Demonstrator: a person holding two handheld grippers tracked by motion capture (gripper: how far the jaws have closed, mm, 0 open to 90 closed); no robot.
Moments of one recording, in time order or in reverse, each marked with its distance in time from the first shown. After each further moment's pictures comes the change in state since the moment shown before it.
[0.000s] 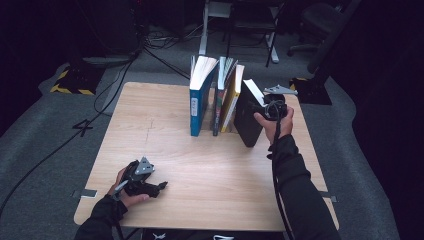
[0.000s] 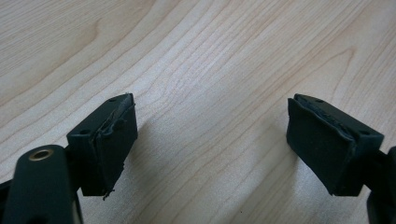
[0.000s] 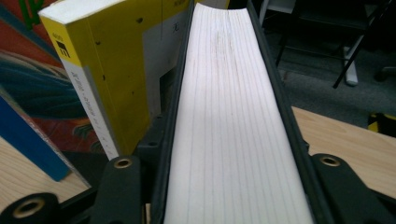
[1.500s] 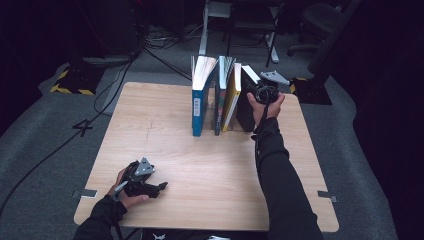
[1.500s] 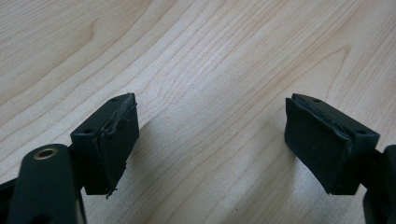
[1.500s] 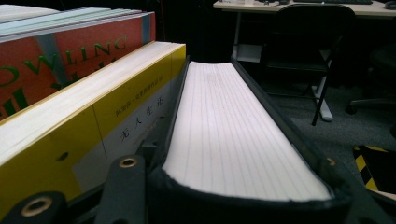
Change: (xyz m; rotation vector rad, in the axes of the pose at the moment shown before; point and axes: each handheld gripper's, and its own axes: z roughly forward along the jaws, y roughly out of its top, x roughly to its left) left arm -0.001 -0.001 -0.001 -0.005 -0.008 0.009; right arm -0.009 0.026 0.057 -0.231 -0.106 0.096
